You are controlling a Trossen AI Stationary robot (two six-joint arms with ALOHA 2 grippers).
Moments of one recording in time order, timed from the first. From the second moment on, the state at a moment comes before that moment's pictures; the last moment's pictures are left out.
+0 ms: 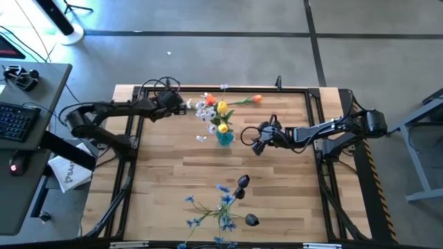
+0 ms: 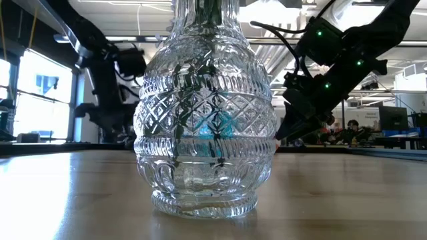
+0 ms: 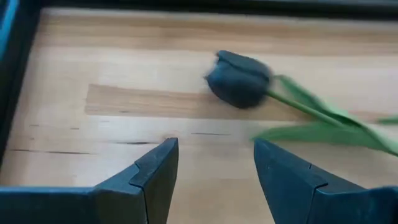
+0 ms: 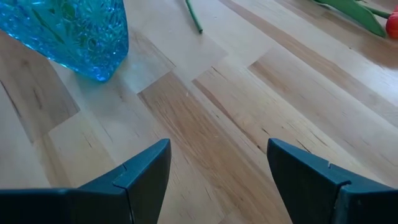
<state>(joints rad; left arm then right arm) 0.64 1.42 0.65 -0.35 -0.47 -0.83 -0.08 1.43 0.51 0.09 0.39 0.47</state>
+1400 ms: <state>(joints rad) 0.42 1.44 0.82 -0.59 -0.65 -0.93 -0.08 1.43 0.51 0.09 0.39 0.49</state>
